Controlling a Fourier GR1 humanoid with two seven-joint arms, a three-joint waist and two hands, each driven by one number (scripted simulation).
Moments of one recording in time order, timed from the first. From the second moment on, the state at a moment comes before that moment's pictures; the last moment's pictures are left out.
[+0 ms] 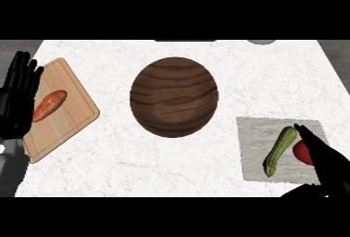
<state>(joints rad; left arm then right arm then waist) -0.24 0.45 0.06 -1.47 0.30 0.17 -0.06 0.11 -0.33 0.11 -1.99 0.69 0.39 0.78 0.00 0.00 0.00</state>
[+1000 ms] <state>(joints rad) -0.24 0.36 0.14 -1.47 0.21 0.10 -0.04 0.08 -0.27 0.05 -1.69 0.81 0.28 0.49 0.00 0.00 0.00</state>
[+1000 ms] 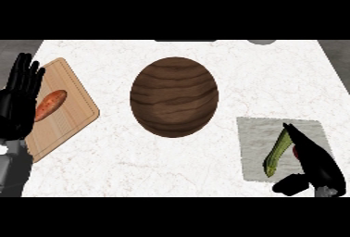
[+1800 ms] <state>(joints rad) -0.24 0.34 0.21 -1.49 0.17 0.03 -0.03 0.00 -0.22 0.01 -1.46 0.88 0.22 0.44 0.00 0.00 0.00</state>
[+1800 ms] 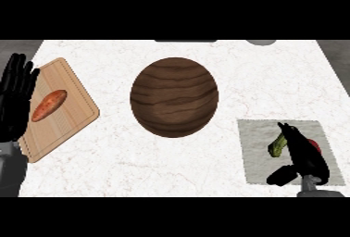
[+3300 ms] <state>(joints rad) -0.32 0.29 0.17 -1.48 0.13 0.02 -0.01 -0.46 -0.71 -0.07 -0.94 0.93 0.18 -0.39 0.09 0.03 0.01</state>
